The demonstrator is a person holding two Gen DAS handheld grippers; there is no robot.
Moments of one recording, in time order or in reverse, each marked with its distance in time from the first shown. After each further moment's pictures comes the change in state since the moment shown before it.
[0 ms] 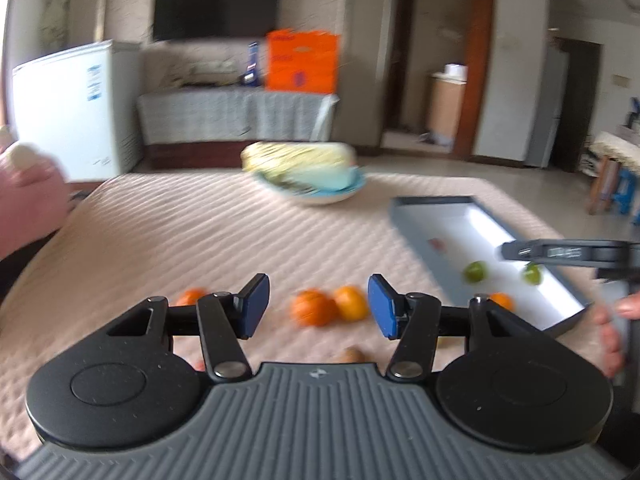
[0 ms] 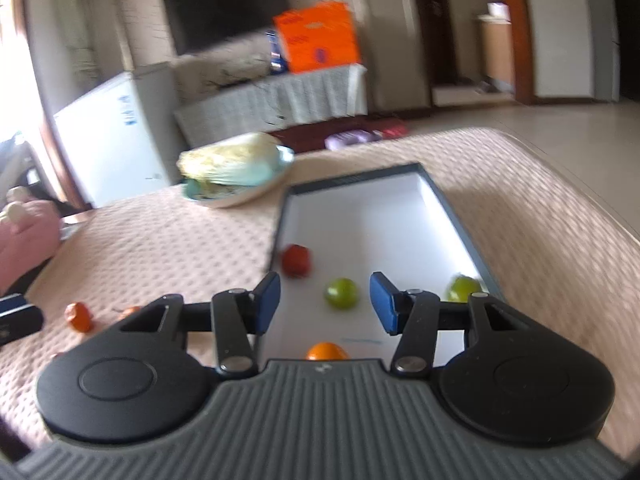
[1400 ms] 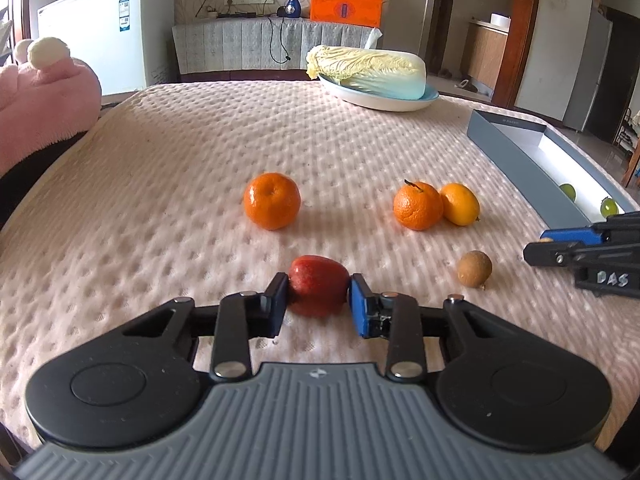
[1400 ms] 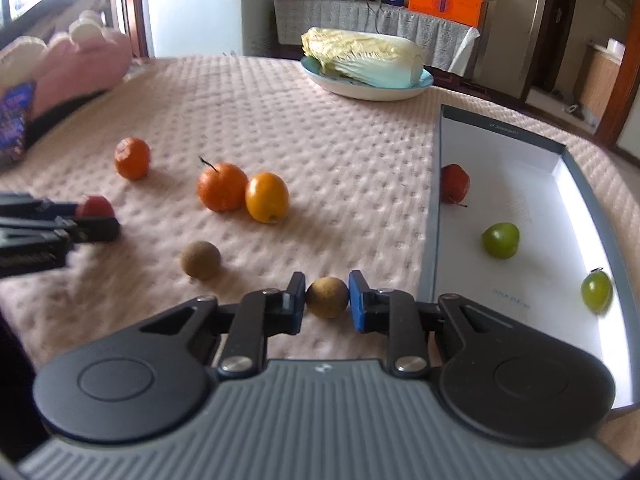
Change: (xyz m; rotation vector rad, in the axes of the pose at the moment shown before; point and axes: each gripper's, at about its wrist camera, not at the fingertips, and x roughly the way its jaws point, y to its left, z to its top) left arm 0.063 0.055 -0.056 -0.036 0.188 0.084; right arm 0.042 0.090 -0.041 -0.357 0.241 0.100
